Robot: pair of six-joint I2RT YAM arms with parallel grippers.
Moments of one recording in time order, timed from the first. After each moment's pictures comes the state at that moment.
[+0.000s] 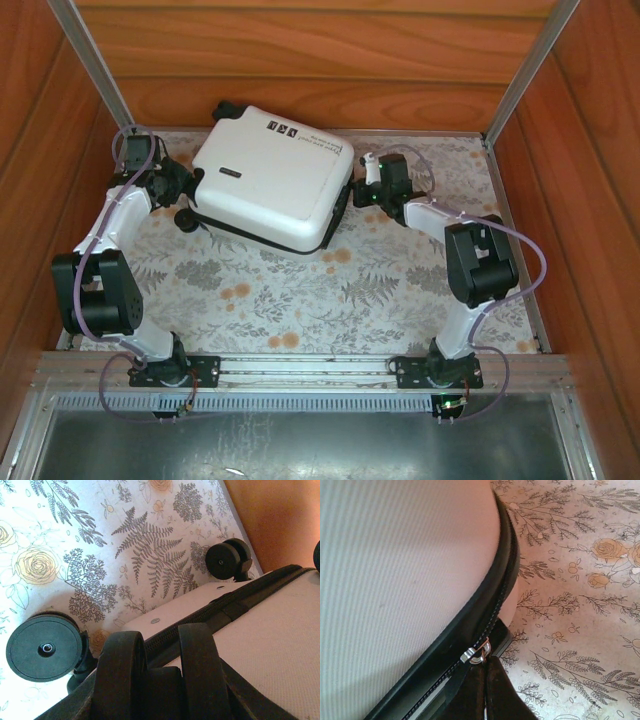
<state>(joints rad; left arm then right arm) 0.07 1.56 1.20 -0.49 0.11 -0.93 0.33 1.83 1.13 0.02 -0.23 0.12</state>
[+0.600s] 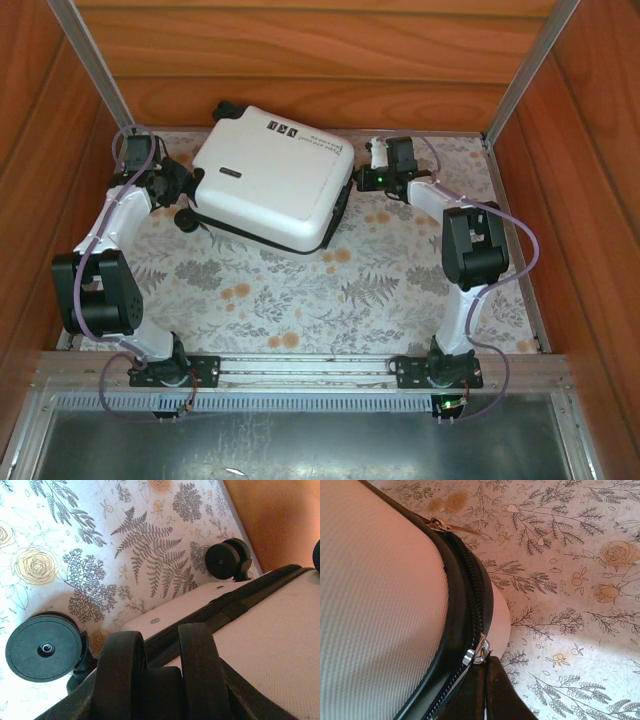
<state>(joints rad) 0.07 1.56 1.20 -0.49 0.11 -0.93 0.26 1.97 1.37 -0.15 -0.39 0.16</state>
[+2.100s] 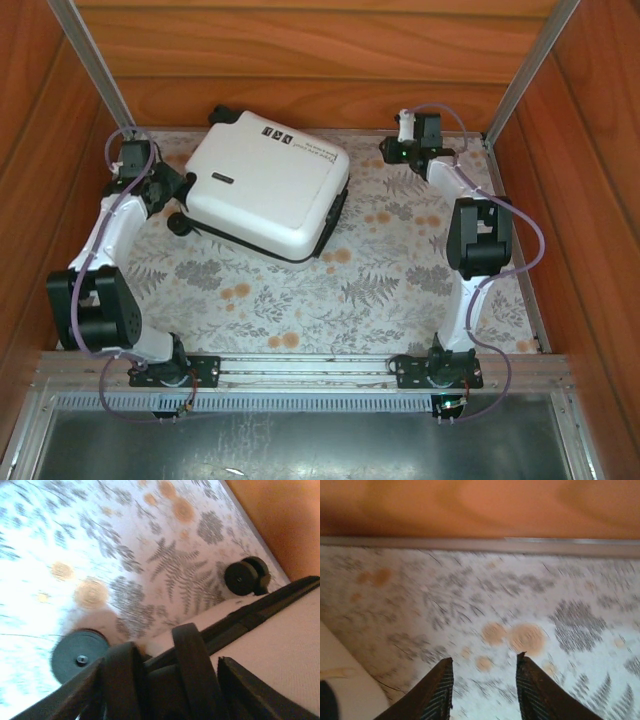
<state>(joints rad) 0.08 1.44 1.14 -0.53 -0.04 -0.79 0.14 2.05 1.64 -0.22 -0.31 0.05</state>
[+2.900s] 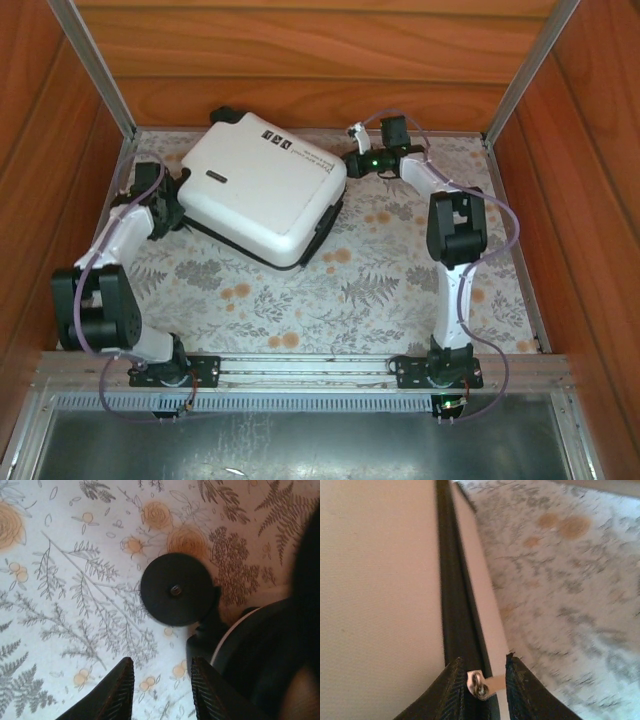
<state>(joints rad) 0.05 1.49 1.04 -0.64 -0.14 -0.79 0.27 2.18 1.72 -0.36 -0.85 -0.15</state>
